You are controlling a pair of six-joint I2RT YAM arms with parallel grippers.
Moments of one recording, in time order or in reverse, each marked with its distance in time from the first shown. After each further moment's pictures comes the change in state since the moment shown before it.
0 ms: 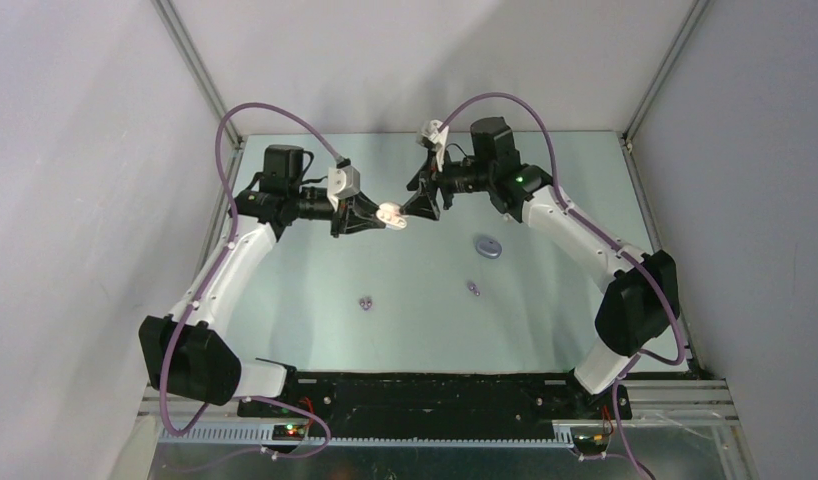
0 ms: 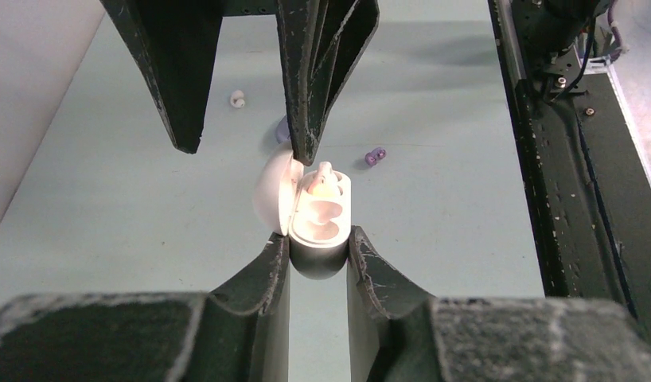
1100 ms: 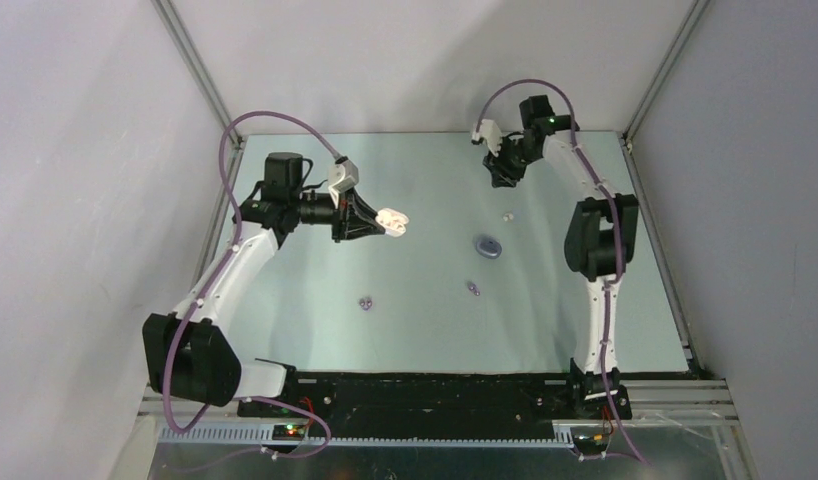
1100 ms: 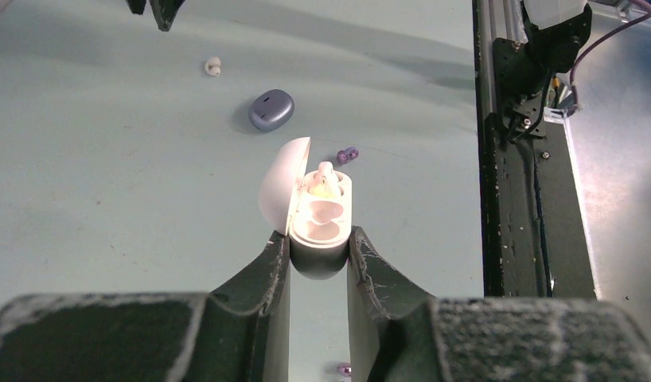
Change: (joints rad) left arm 0.022 -0.005 -0.105 0.170 -0.010 -0.312; right arm -0.391 0.519 0.550 -0.703 0.264 -0.782
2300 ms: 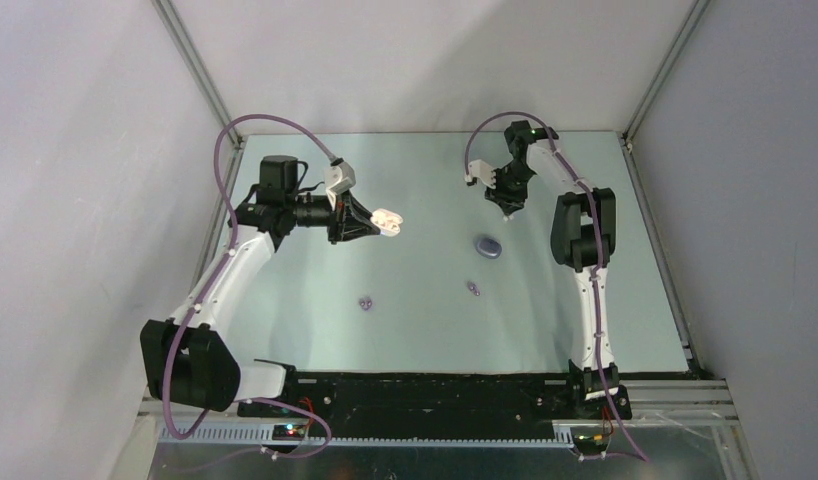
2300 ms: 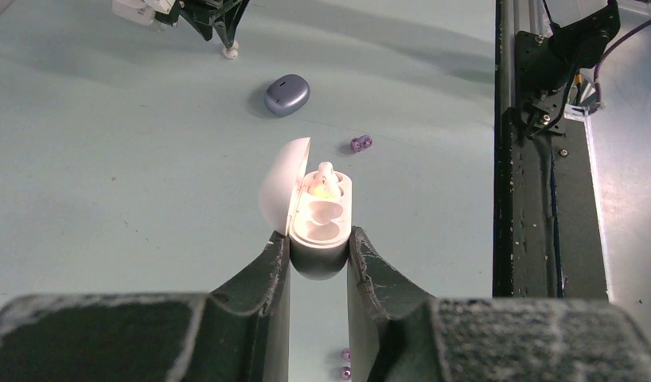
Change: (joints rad) left arm 0.025 -0.028 -0.021 -0.024 -0.043 0.014; right arm 0.020 0.230 0.109 -0.242 0.251 -0.318
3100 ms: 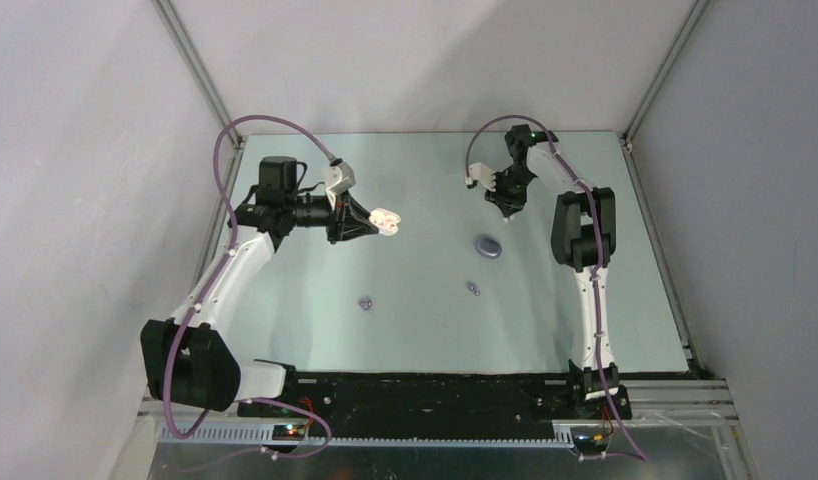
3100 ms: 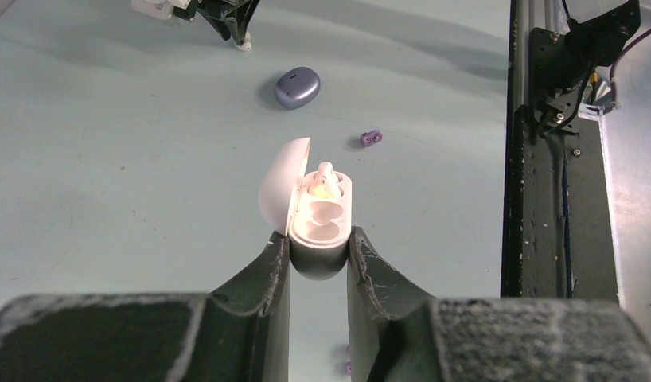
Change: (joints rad) left arm 0.007 0.000 -0.006 0.005 -0.024 -0.001; right arm 0.000 0.006 -0.040 0.027 -0.023 0.000
